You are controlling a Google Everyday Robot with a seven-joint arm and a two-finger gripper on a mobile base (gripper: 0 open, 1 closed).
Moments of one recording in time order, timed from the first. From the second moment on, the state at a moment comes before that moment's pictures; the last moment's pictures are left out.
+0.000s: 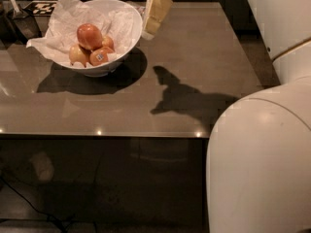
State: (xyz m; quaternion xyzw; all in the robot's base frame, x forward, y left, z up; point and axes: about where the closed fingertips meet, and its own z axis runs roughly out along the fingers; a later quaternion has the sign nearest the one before) arm 0.675 0.009 1.015 -0.69 0.66 0.08 0.29
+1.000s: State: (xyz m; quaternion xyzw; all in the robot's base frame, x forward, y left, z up) arm 0.717 0.076 1.006 -0.71 0.63 0.08 0.30
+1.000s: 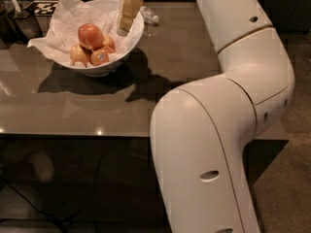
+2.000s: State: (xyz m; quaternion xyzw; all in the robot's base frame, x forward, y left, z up) arm 0.721 0.141 0.967 -0.74 0.59 0.16 0.29
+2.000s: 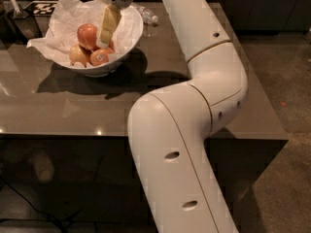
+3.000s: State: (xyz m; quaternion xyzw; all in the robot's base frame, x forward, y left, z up) arm 0.734 0.176 0.937 -0.74 0.59 0.16 0.28
